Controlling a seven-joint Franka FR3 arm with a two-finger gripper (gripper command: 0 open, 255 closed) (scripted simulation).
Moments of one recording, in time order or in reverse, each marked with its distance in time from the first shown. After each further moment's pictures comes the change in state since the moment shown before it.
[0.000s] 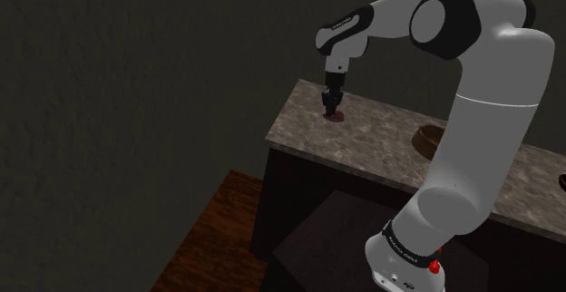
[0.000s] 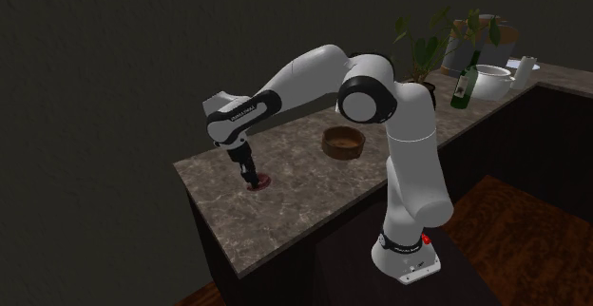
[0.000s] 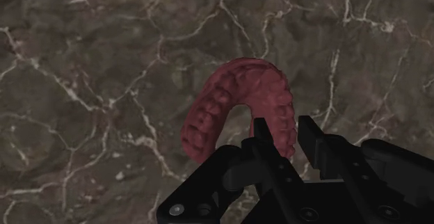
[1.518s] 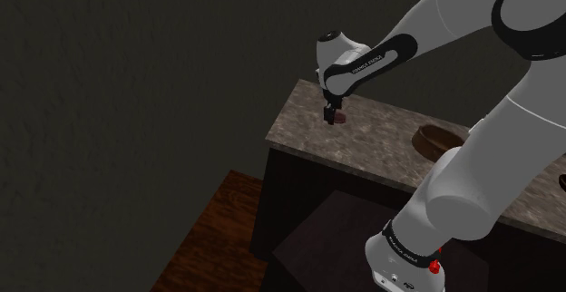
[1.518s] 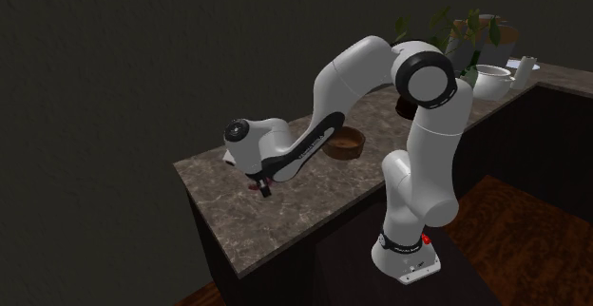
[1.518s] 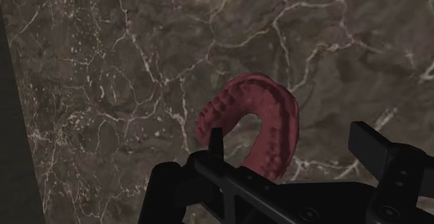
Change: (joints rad) arm 0.168 -0.350 0.035 -0.497 -0.734 0.441 0.401
